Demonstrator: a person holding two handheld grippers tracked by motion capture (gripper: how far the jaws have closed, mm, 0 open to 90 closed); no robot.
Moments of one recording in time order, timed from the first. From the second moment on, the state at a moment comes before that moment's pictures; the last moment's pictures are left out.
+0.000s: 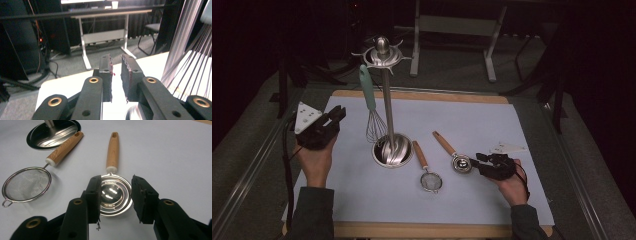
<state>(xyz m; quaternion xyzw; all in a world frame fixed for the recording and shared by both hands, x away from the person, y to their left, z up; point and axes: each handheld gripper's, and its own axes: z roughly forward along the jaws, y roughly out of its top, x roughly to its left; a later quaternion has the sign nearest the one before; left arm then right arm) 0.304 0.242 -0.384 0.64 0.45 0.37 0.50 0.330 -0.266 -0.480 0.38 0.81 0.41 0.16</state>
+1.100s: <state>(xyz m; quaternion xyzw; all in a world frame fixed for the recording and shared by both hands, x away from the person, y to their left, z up) 0.302 0.237 -0.532 0.69 0.53 0.27 0.41 0.330 -0.261 -0.482 0.38 0.82 0.41 0.15</state>
